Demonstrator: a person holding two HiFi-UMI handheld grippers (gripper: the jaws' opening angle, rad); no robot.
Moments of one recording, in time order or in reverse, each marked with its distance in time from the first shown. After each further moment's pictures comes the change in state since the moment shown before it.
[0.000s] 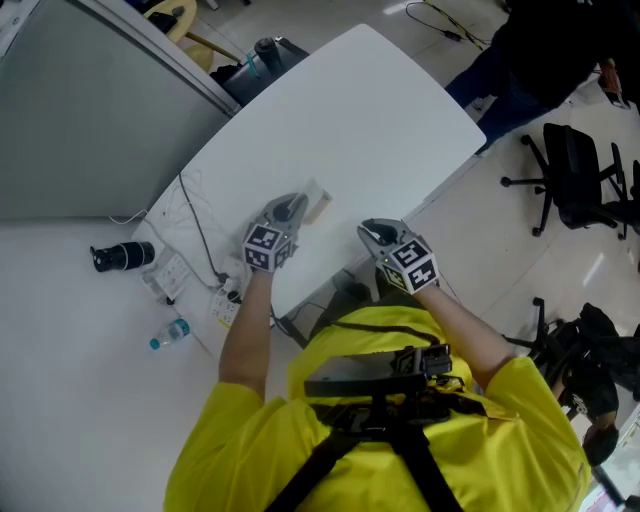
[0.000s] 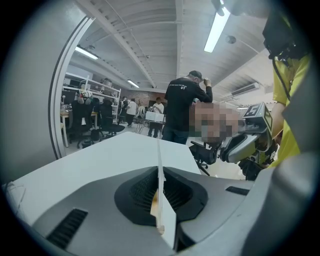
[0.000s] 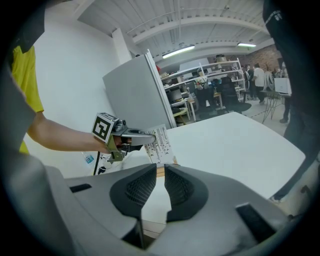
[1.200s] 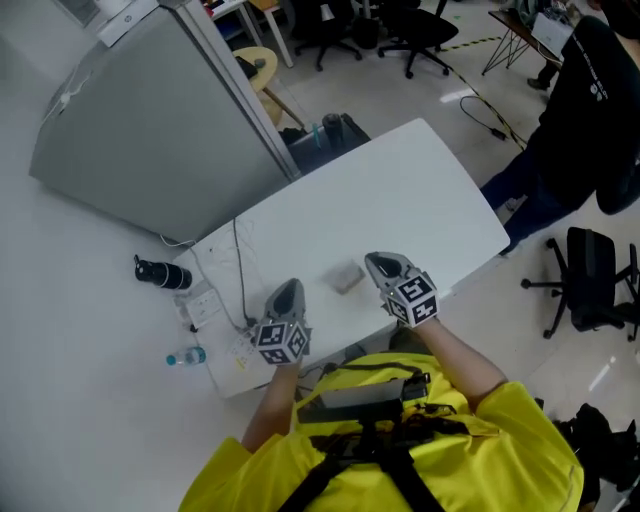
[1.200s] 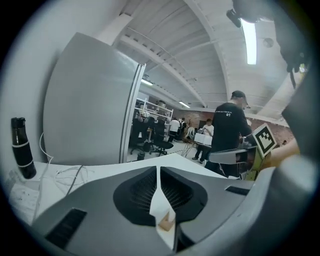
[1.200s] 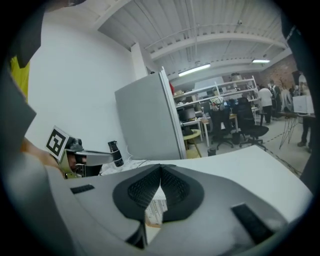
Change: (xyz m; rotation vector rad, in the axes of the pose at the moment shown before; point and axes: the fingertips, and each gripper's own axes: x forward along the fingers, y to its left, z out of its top) left arm -0.143 0.019 0.051 -0.307 -0.219 0.589; right arm 0.036 0.002 0.143 -0.147 -0.192 0.121
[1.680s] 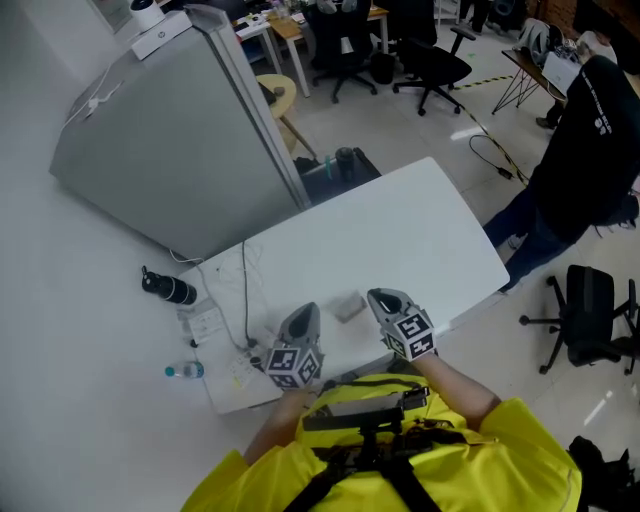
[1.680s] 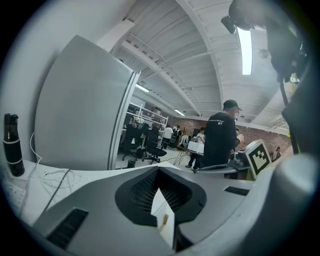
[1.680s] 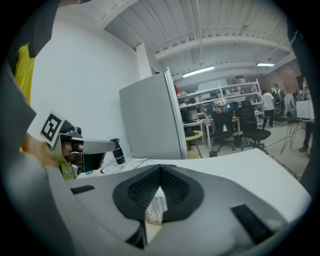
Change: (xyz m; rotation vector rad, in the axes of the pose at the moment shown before) left arm -0.001 -0.041 0.023 -0.028 -0.082 -0.080; right arm -0.004 0.009 -0.008 -0.048 -0.011 0.005
